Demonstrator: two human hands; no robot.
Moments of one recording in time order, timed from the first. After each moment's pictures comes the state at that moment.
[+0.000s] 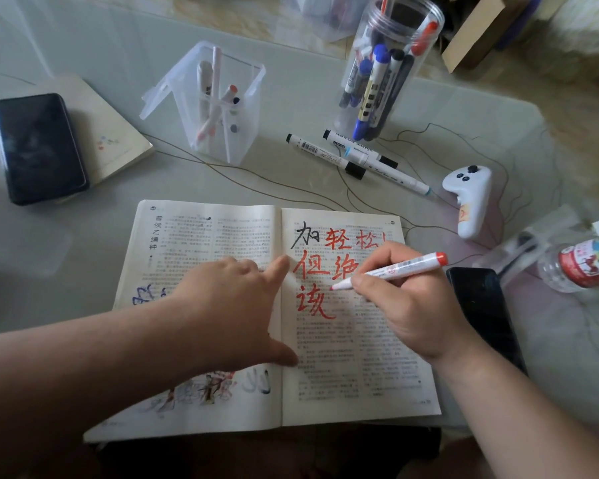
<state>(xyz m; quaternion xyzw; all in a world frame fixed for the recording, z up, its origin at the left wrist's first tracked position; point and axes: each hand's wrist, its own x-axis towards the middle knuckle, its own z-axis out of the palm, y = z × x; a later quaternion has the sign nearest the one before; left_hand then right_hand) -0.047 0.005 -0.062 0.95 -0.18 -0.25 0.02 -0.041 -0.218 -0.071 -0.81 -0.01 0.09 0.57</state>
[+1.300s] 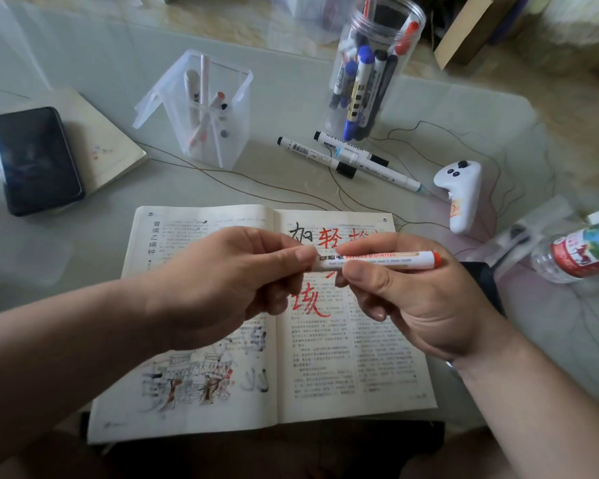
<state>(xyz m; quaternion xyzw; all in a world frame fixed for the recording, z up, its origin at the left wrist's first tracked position) -0.040 0.002 -0.040 0.58 0.03 -0.32 0.74 -0.044 -0.217 -0.035 -0.63 -0.04 0.21 0.75</state>
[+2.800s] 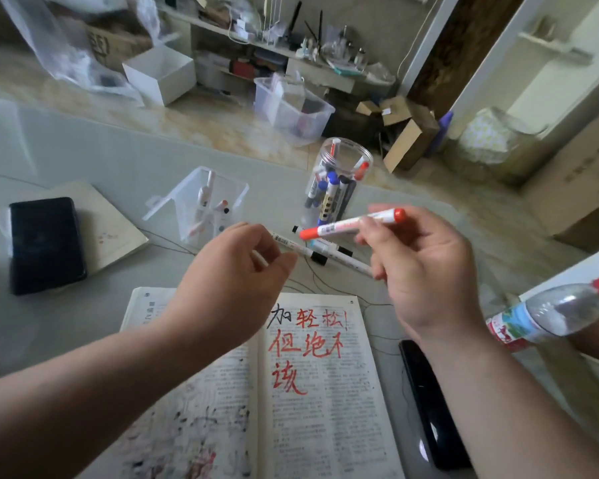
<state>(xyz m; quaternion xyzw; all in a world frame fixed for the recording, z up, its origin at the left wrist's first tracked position) -0.014 -0.001 0.019 0.88 0.00 0.09 0.47 -0.002 -0.193 0.046 -0.77 -0.07 -0.17 0.62</state>
